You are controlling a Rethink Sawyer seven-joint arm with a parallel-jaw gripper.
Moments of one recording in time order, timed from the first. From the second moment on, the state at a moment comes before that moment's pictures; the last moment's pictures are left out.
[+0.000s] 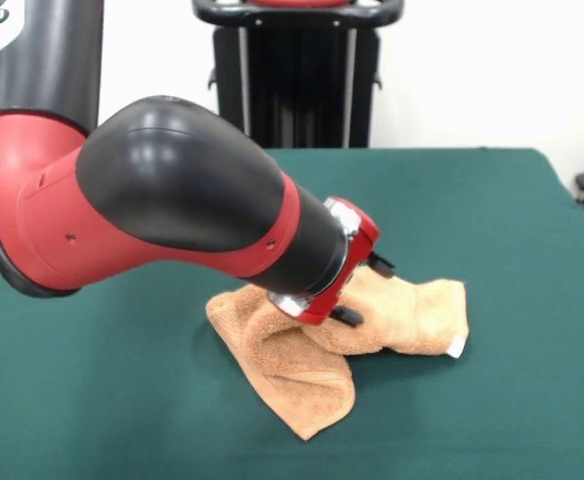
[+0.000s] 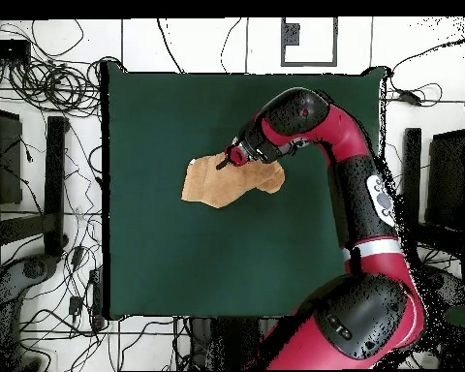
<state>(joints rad) -0.64 -0.09 0.81 0.98 -0.33 1.47 0.99</state>
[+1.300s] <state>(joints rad) -0.68 -0.09 0.81 0.99 -0.34 1.35 0.99</state>
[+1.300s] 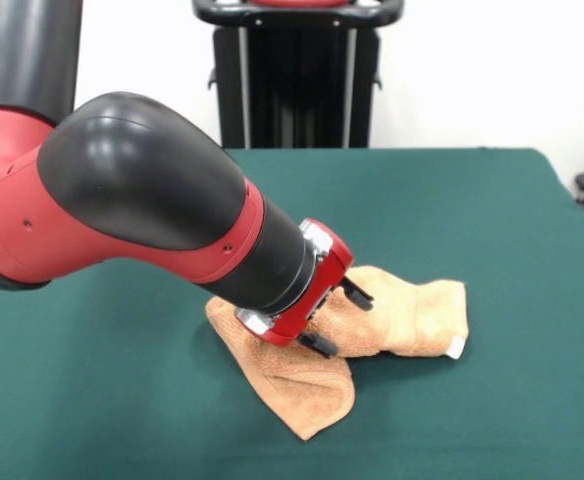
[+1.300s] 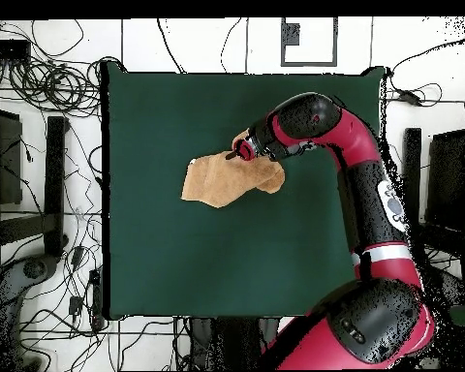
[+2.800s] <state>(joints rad) -0.68 -0.15 0.81 1.00 -0.34 1.35 0.99</state>
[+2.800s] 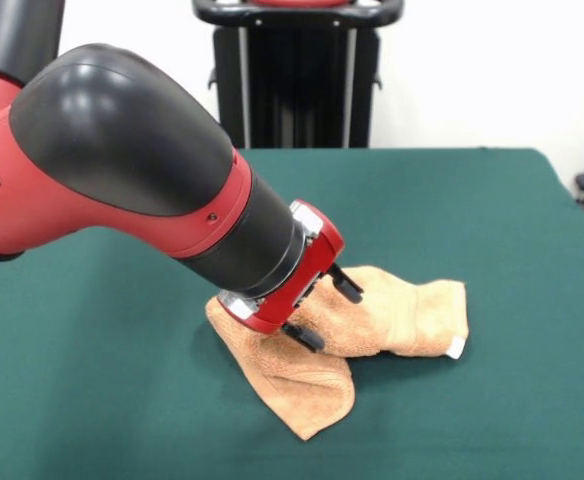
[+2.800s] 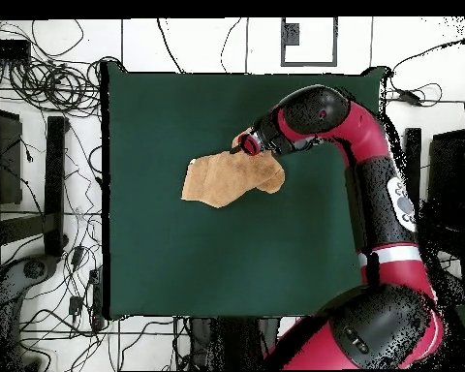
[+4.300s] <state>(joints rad) -0.68 -0.15 0.81 1.00 -0.35 1.29 0.99</state>
